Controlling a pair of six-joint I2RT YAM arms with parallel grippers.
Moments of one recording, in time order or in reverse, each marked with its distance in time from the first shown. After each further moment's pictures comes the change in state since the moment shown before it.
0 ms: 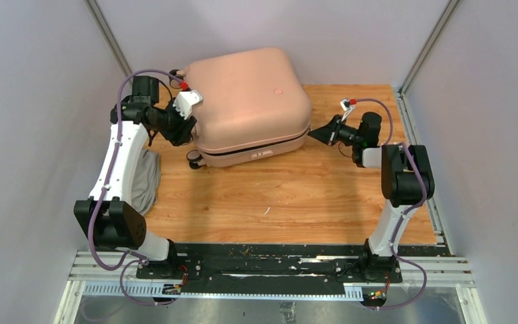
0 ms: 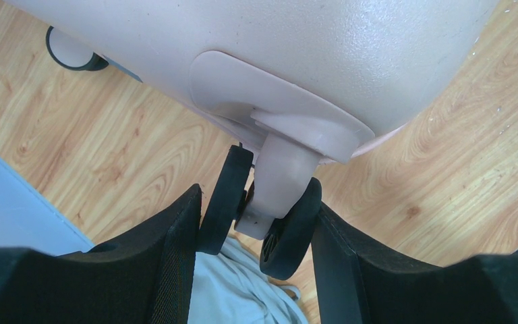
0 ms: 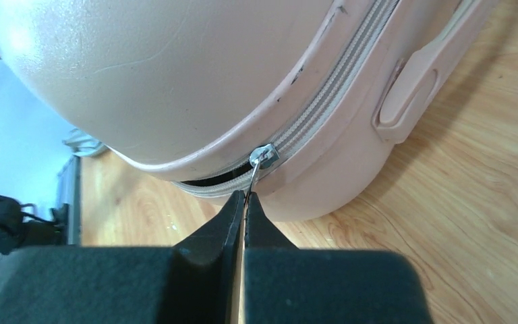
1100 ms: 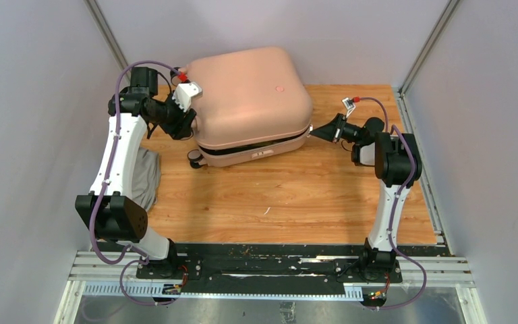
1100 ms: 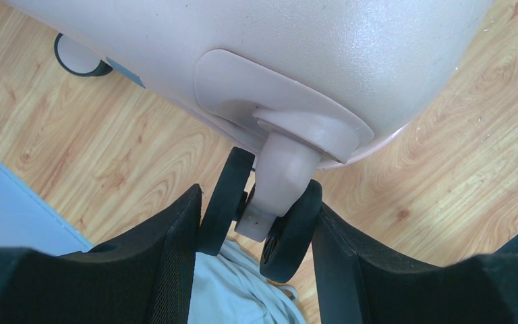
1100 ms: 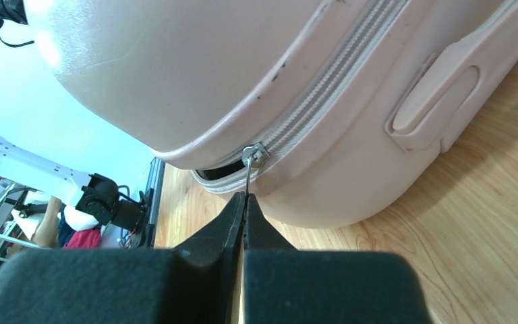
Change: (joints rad) left arm 0.000 0.058 0.129 -0.073 0.013 -0.019; right arm -0.050 0.275 0.144 0.480 -0.197 0.492
